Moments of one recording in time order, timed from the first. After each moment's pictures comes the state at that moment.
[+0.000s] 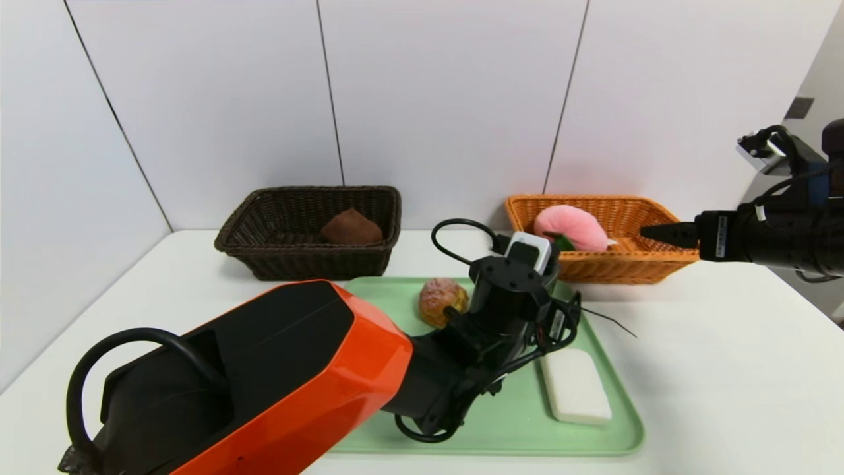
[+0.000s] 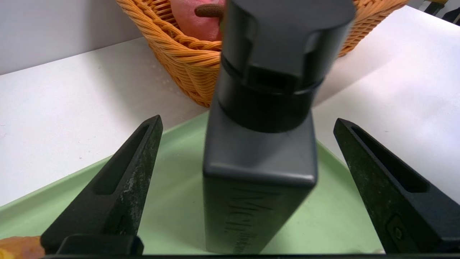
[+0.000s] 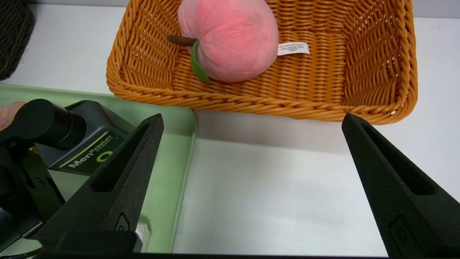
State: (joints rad) left arm -0.94 2.39 -1.46 -0.85 0.25 -0.10; right arm 0.01 1.52 -0.97 -0.08 0.14 0.00
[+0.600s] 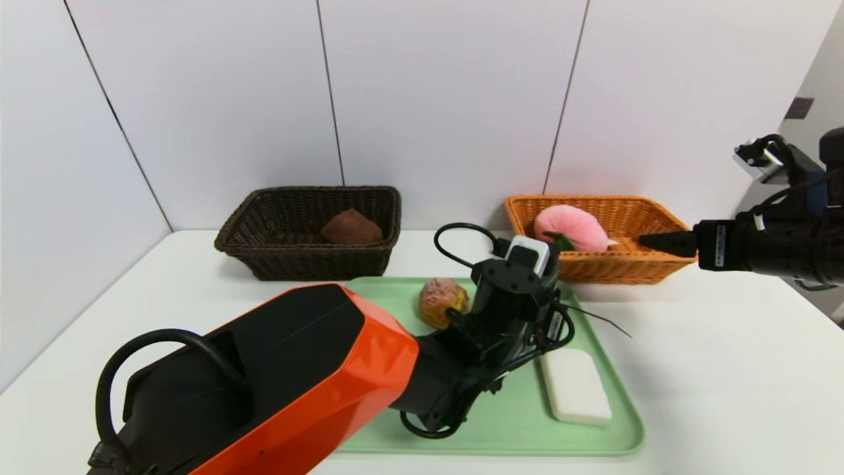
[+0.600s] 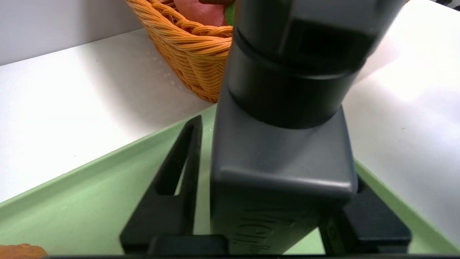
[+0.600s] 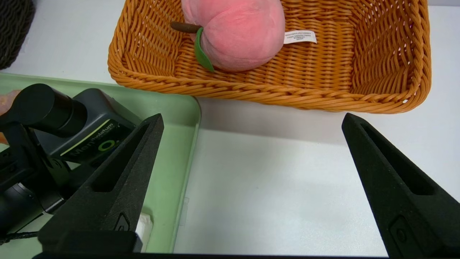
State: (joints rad) left arm -0.93 2.43 -1.50 -0.84 0.25 -0.09; right arm 0.02 1.51 -0.94 -0.08 0.15 0.00
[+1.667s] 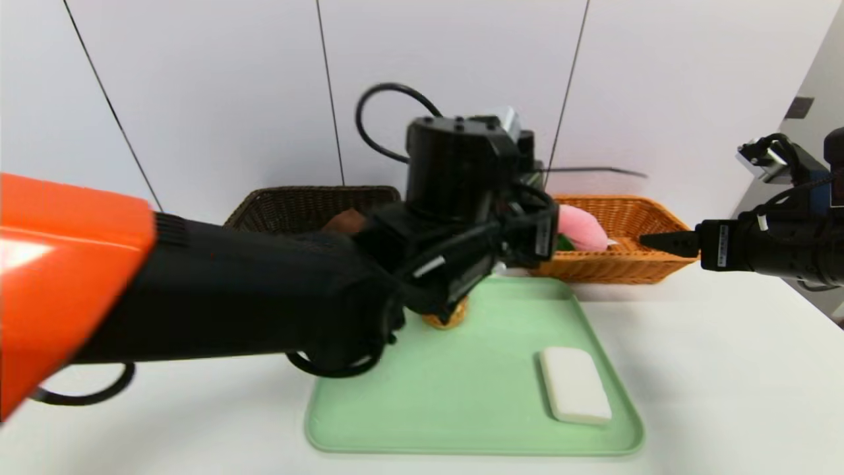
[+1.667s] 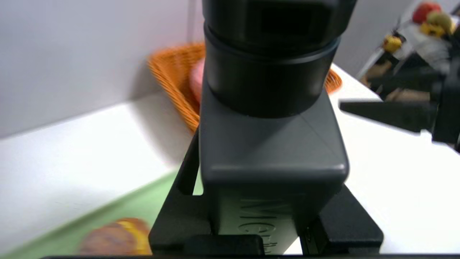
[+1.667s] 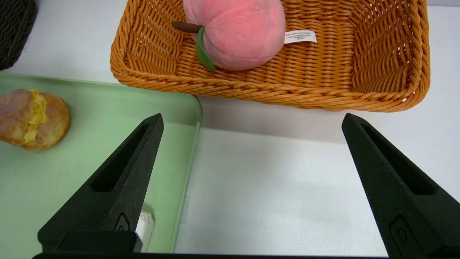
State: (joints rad) left arm -0.90 1.97 -1.45 -0.48 0.23 -0.21; right arm 0.02 1.50 -0.94 -0.08 0.15 0.01
